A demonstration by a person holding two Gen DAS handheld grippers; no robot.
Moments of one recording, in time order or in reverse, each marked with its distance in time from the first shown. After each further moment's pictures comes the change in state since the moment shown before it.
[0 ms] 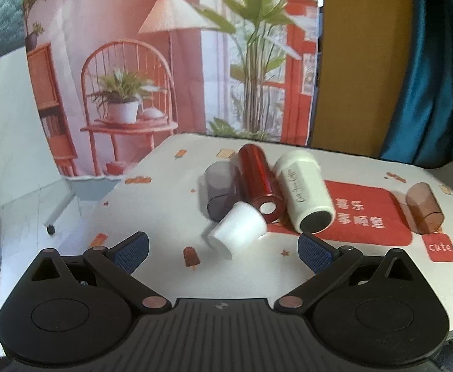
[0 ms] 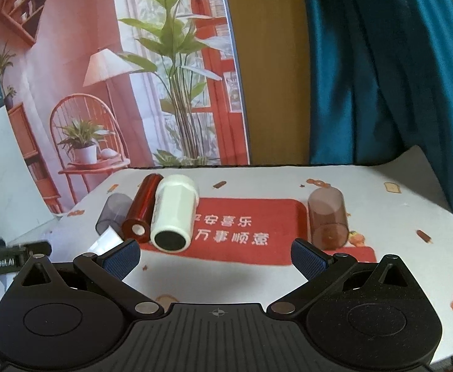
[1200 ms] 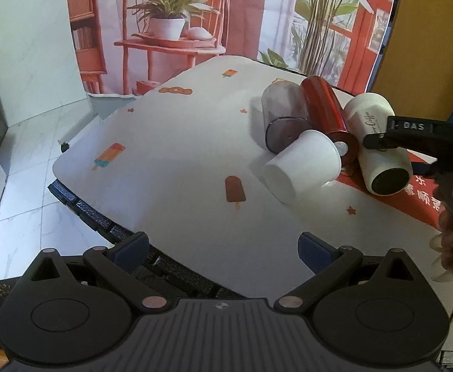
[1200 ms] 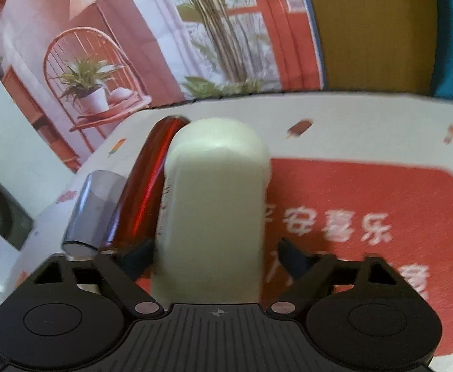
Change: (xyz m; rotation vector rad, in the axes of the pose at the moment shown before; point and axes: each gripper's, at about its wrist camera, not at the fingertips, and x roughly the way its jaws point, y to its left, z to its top) left arm 0.075 0.046 -0.037 -0.195 0.229 0.072; right arm 0.287 0.041 0.020 0.087 0.338 0.215
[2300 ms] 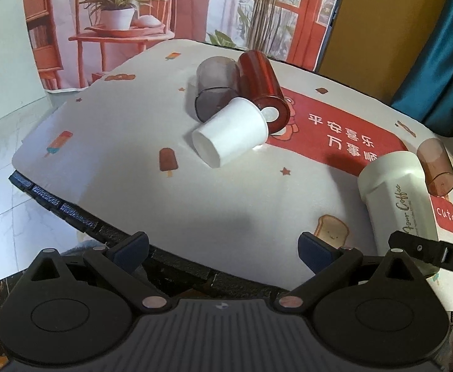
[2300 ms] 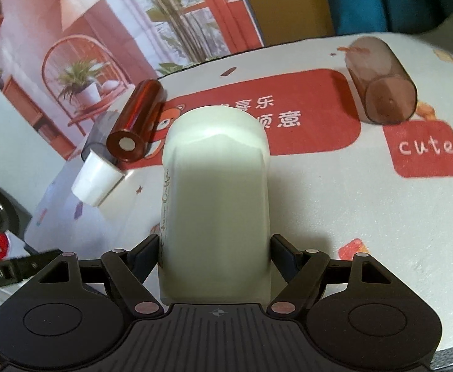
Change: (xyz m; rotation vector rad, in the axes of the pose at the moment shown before) left arm -0.016 -0.033 -0.019 0.085 0.062 -0.126; right arm -0.152 -0.039 -0.141 0.094 0.009 -0.054
